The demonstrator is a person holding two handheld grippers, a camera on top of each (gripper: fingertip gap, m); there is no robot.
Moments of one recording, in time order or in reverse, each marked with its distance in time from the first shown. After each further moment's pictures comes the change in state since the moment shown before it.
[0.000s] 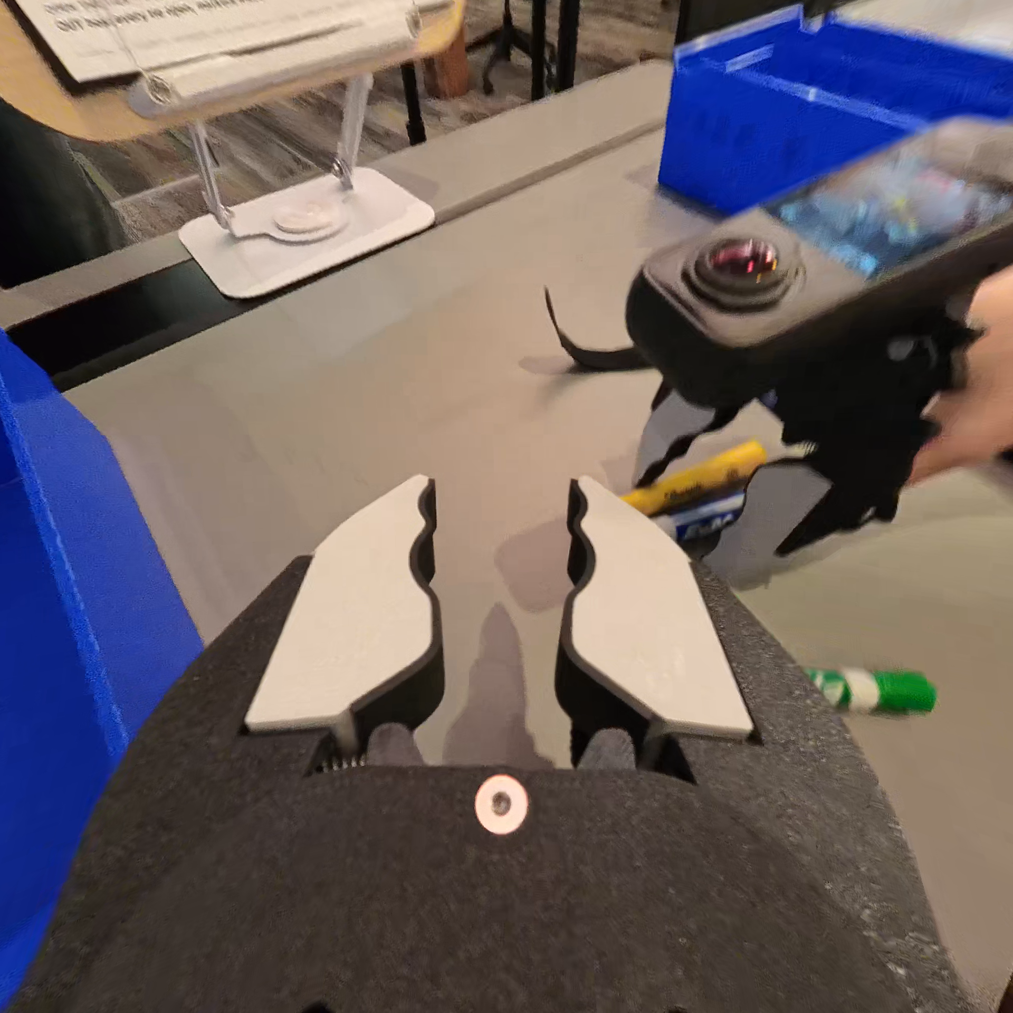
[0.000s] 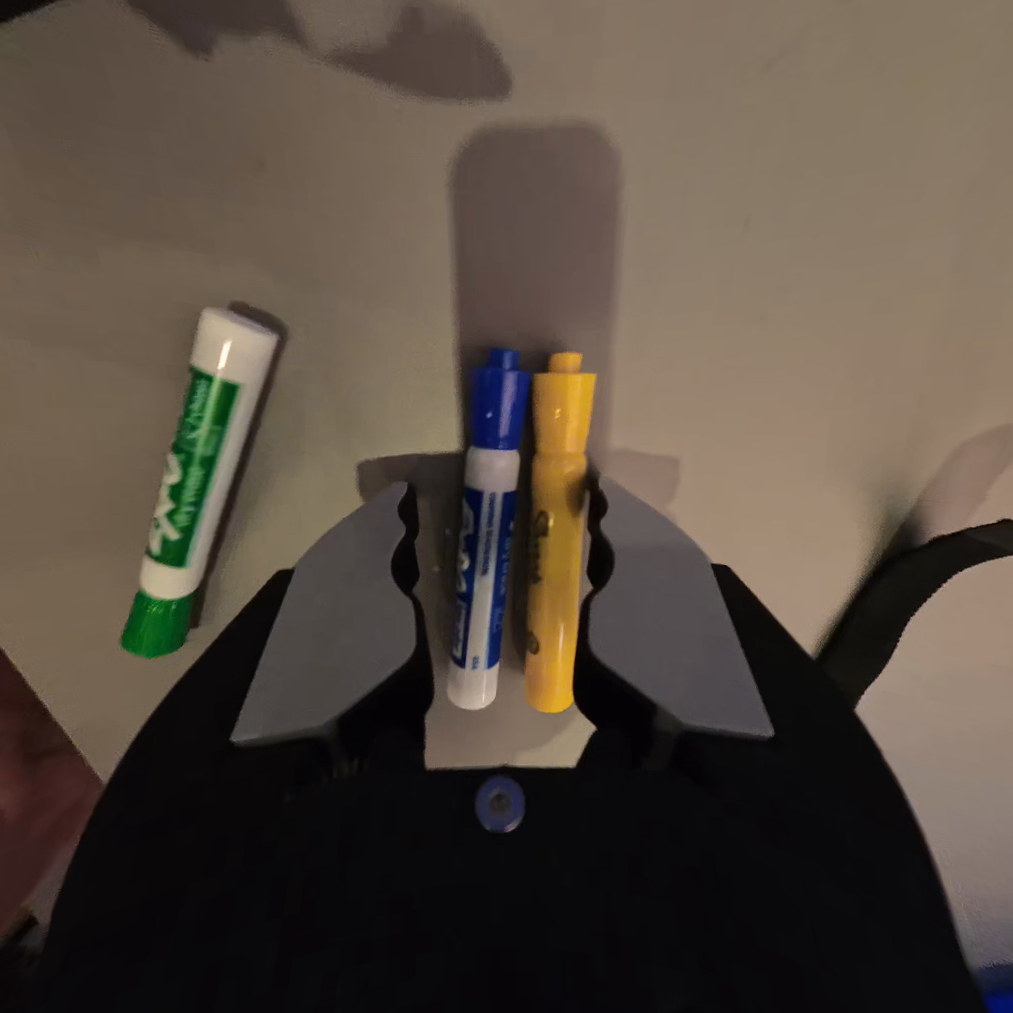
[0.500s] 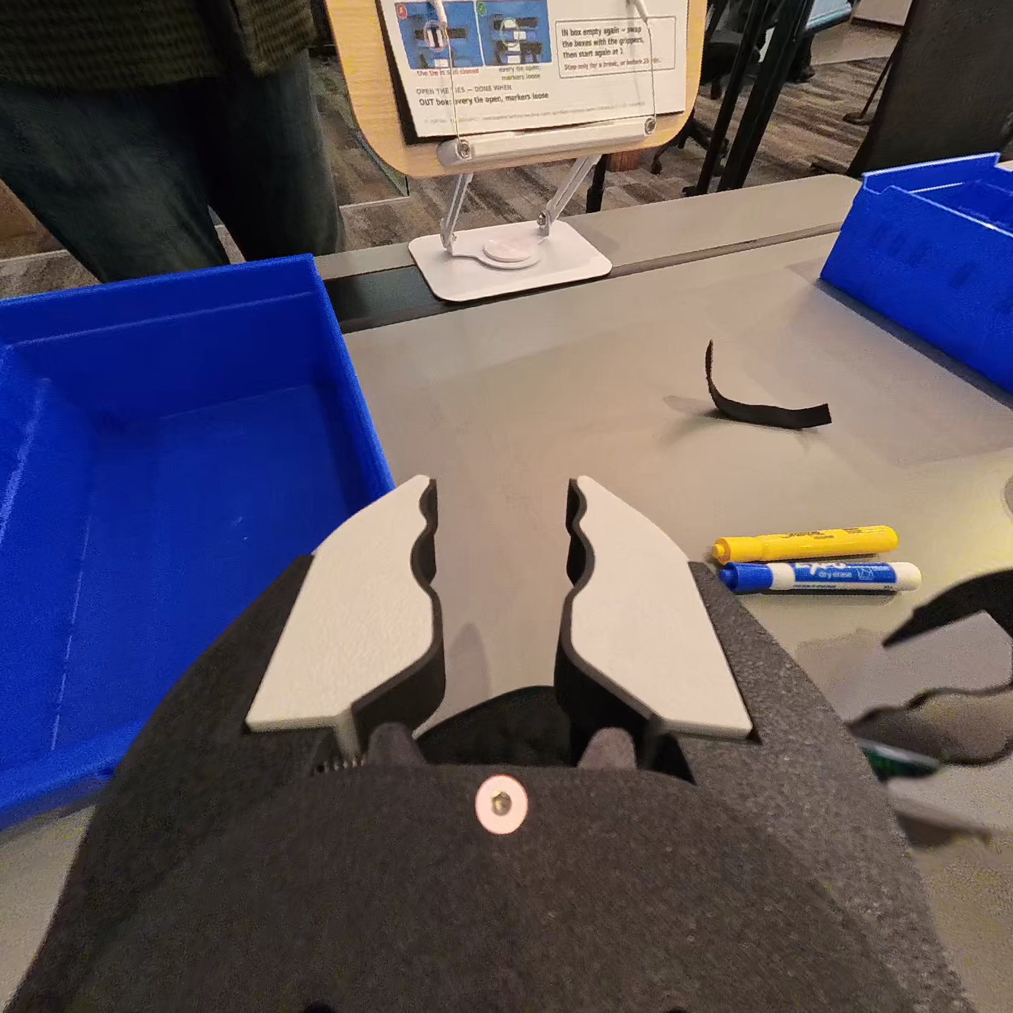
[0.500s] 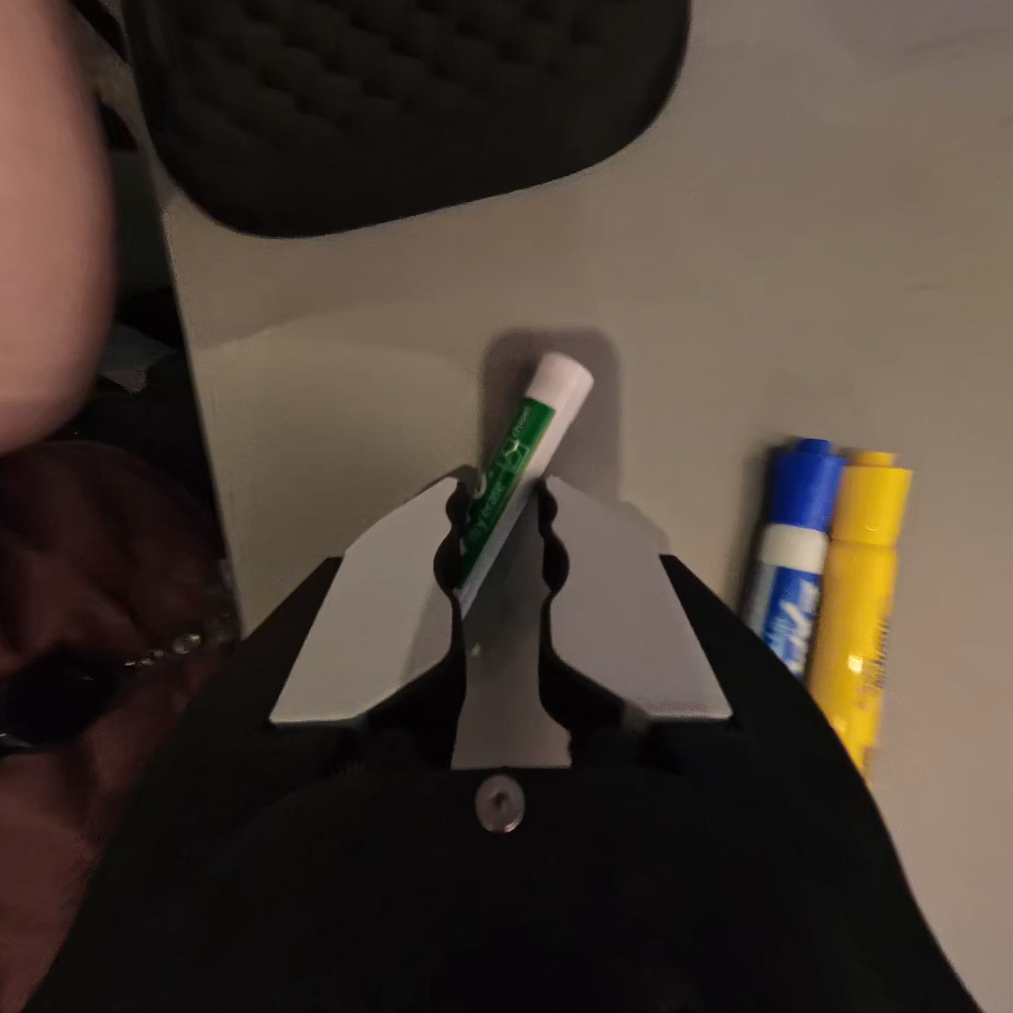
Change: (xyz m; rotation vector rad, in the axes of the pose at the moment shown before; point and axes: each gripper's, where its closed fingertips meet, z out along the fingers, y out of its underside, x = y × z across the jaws) left arm -0.068 0.000 -0.070 0.085 -0.269 -0.147; right arm -0.116 -0.028 0.000 0.304 -0.097 -0.046
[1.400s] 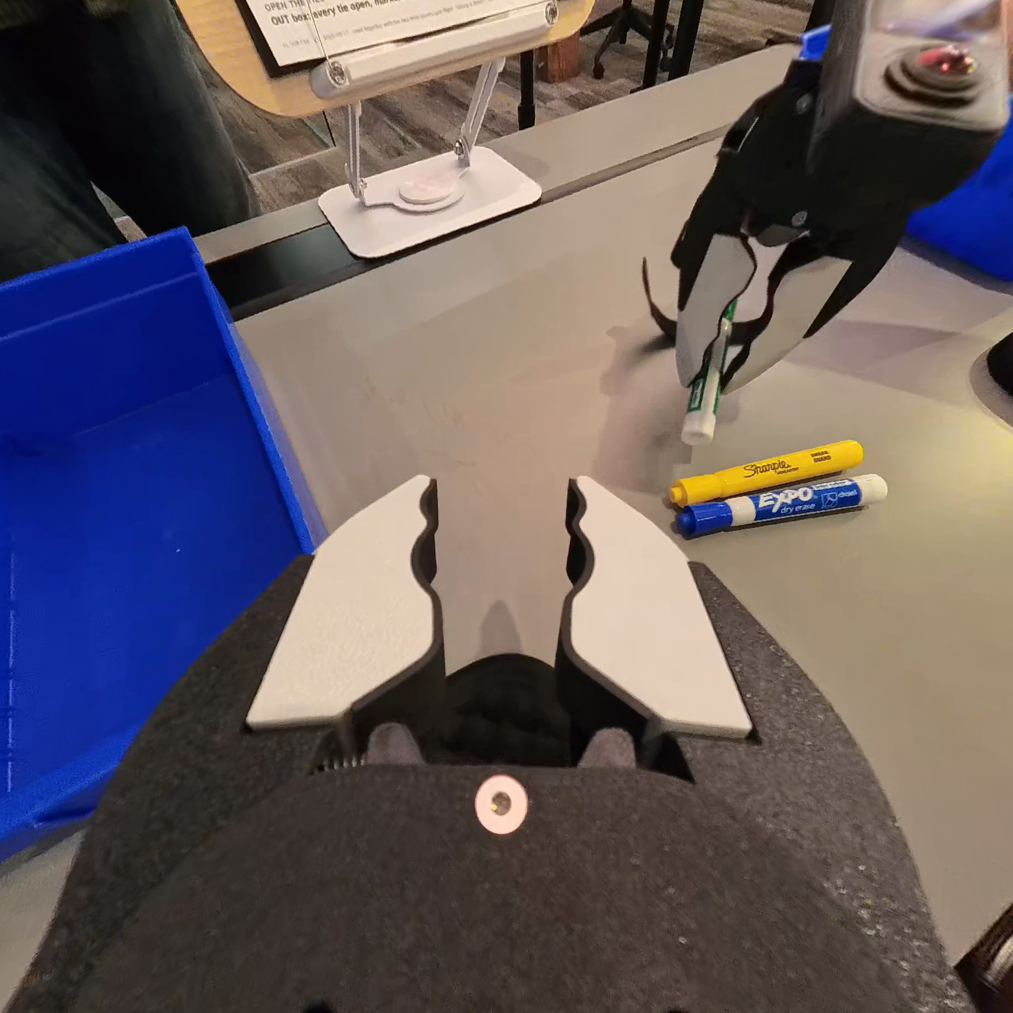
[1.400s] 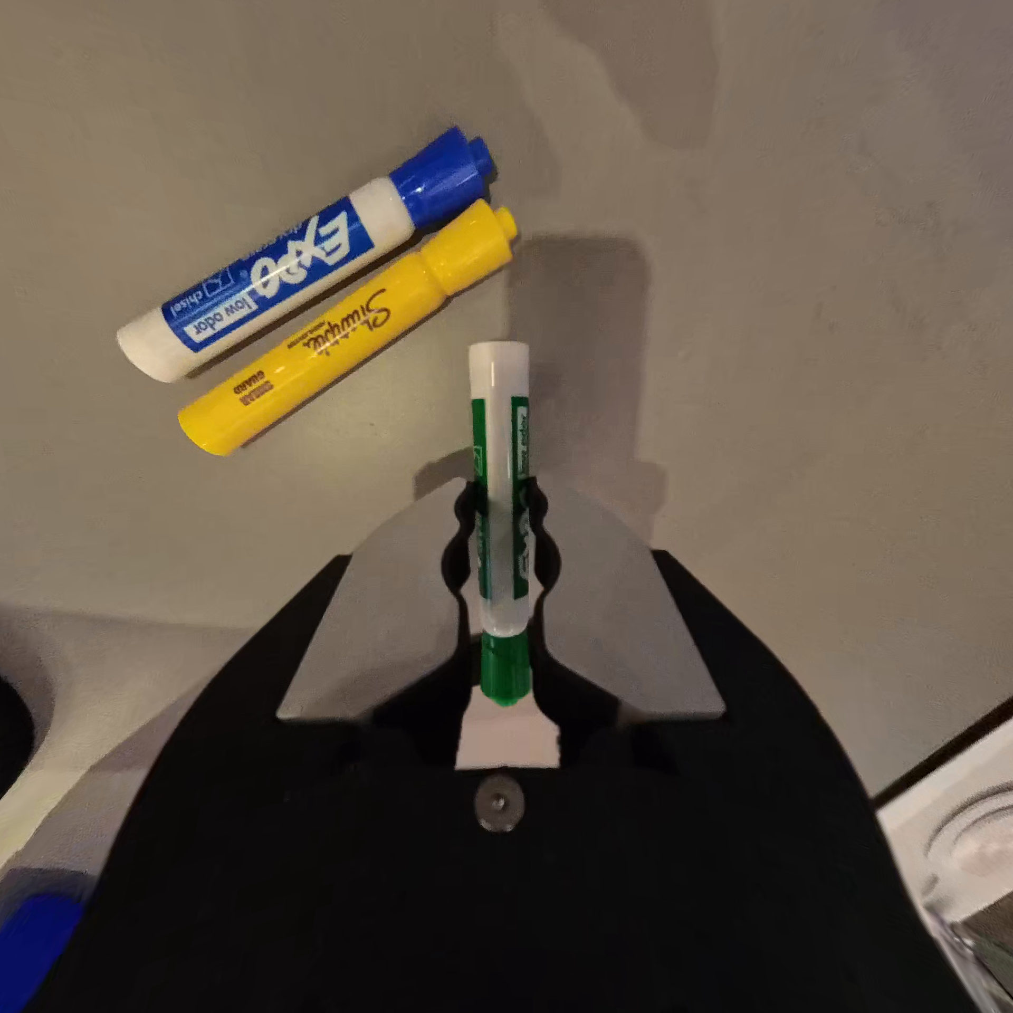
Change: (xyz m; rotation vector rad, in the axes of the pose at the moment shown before) left arm 0.037 0.021 0.006 -0.099 0.091 0.126; right arm 0.168 0.024 -0.046 -0.299 -0.232 -0.892
